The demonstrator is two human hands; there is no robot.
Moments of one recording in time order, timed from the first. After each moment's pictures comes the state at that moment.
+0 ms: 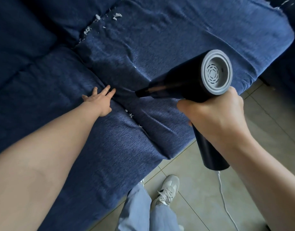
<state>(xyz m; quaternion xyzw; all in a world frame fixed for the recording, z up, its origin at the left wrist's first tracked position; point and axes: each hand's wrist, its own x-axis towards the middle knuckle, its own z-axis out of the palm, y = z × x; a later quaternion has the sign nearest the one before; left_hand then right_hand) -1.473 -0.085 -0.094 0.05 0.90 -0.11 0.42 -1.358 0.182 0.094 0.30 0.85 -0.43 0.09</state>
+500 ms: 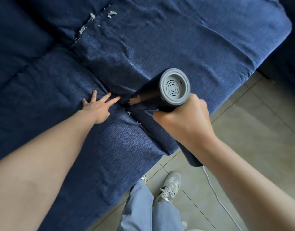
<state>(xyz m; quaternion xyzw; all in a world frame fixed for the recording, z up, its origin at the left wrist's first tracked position) -1.445 -0.093 -0.100 0.11 0.90 -0.11 0.42 -1.343 0.157 0.070 0.24 0.86 -0.42 0.15</state>
